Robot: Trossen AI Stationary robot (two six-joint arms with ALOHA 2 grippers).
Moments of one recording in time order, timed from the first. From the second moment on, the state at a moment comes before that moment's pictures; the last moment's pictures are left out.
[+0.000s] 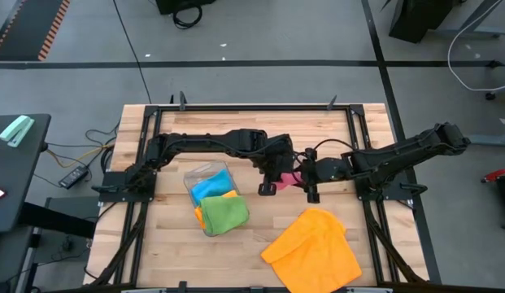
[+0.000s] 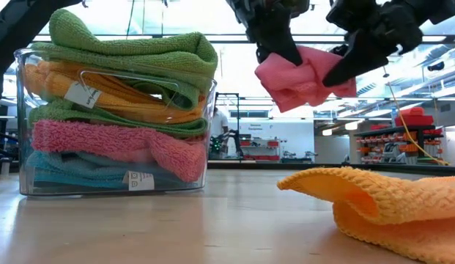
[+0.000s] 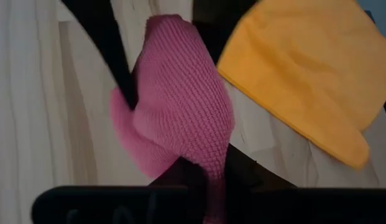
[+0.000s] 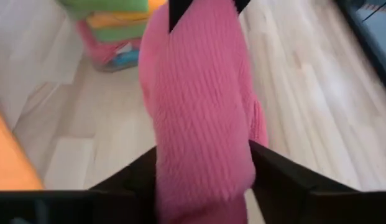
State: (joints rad) left arm 0.03 2.16 2.11 -0.92 0.22 0.15; right arm 0.18 1.08 0.64 -0.24 0.26 0.02
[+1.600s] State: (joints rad) left arm 0.04 2.26 2.10 -0.72 0.20 -0.19; right arm 0.15 1.07 0.79 -0.60 0.18 0.17
